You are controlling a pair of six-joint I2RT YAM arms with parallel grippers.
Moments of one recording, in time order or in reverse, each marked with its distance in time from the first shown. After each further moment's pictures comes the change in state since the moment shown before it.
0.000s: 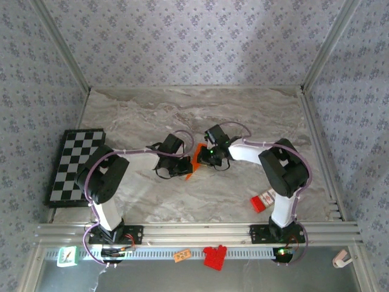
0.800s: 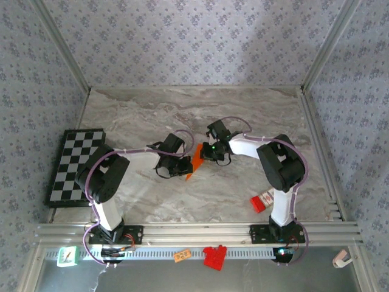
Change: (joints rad) left arm 0.000 0.008 0.014 -0.026 0.003 0.000; right arm -0.060 0.069 0.067 -0.033 0.009 -0.107
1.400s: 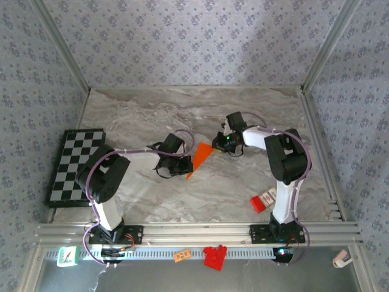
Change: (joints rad) left arm 0.000 0.003 -0.011 0.038 -0.006 0.005; right arm -0.217 0.048 0.032 0.035 -0.119 -0.033
